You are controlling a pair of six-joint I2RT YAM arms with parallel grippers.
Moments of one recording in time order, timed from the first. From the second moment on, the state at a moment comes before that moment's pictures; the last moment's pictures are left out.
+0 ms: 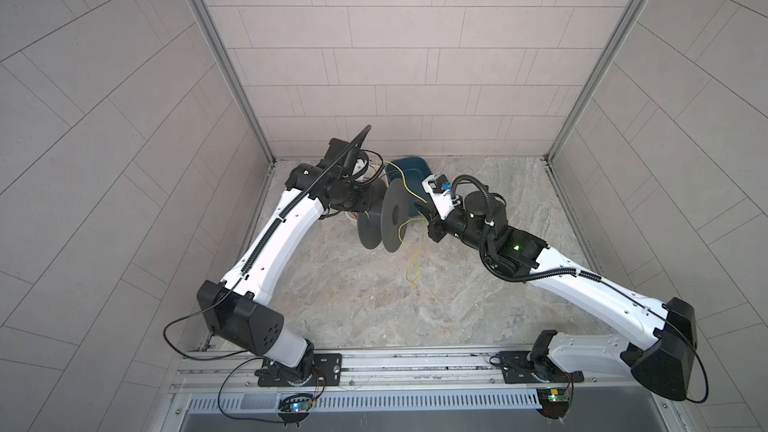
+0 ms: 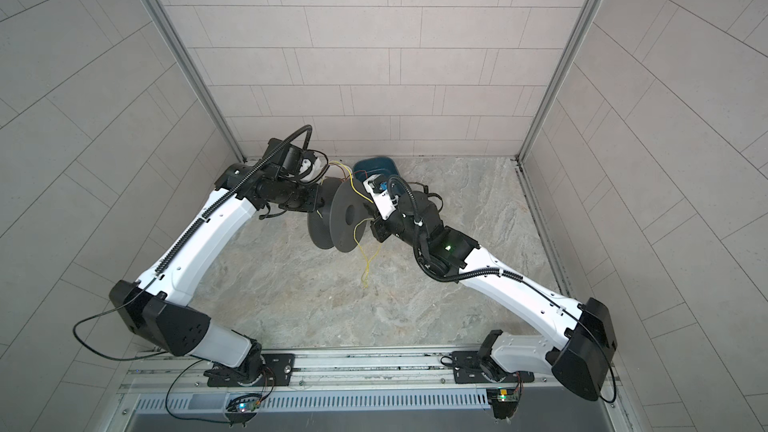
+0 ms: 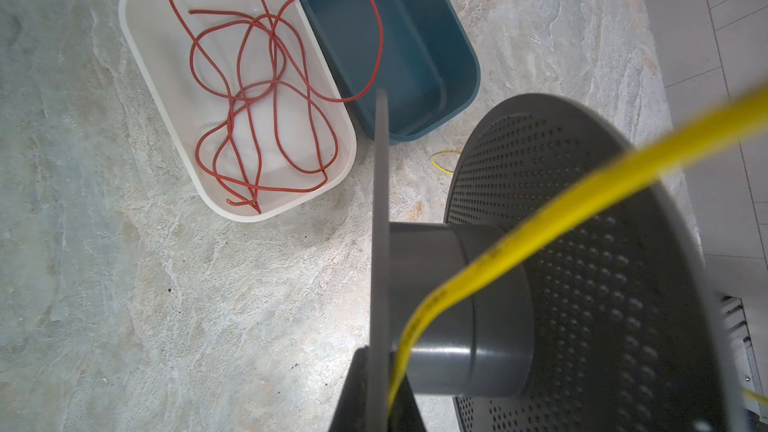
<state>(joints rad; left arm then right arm) -0.38 1.51 1.67 -1.13 0.18 -0.23 0.75 1.23 1.09 -0.10 0.04 0.01</state>
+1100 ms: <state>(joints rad) -0.21 1.35 1.59 -0.92 0.58 -0.37 0.42 1.38 1.12 -0.20 -0.20 0.15</state>
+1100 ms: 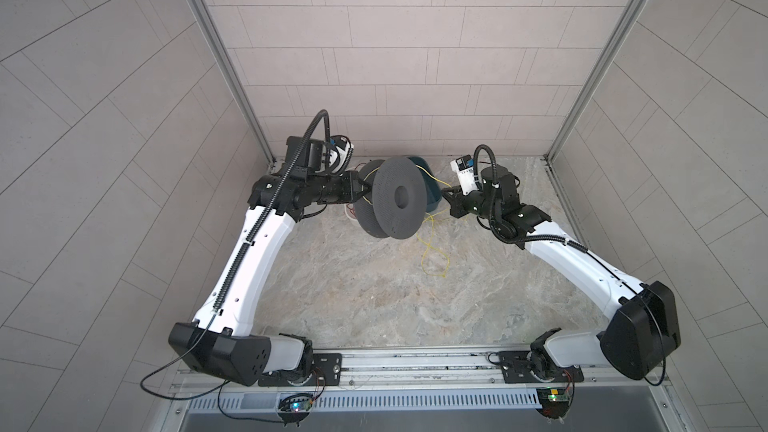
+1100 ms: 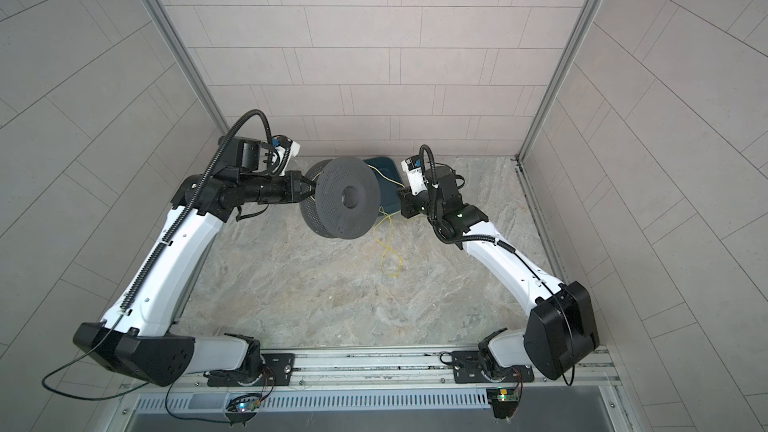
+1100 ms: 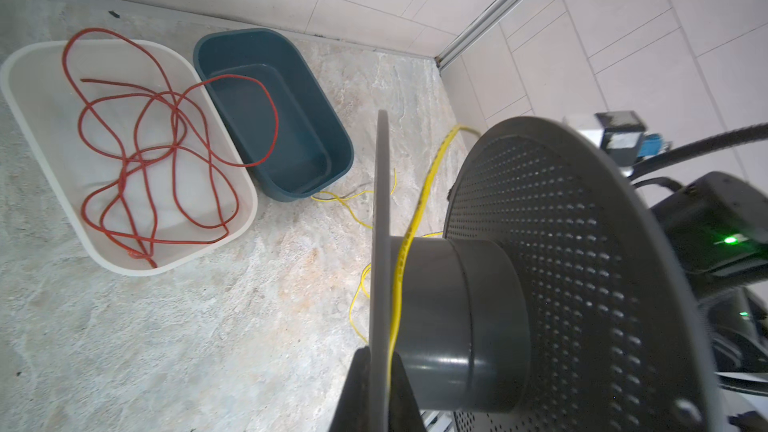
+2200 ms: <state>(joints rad) -0.17 1.20 1.29 -0.52 0.26 -0.87 0.79 1.43 1.14 -0.11 -0.05 0.15</state>
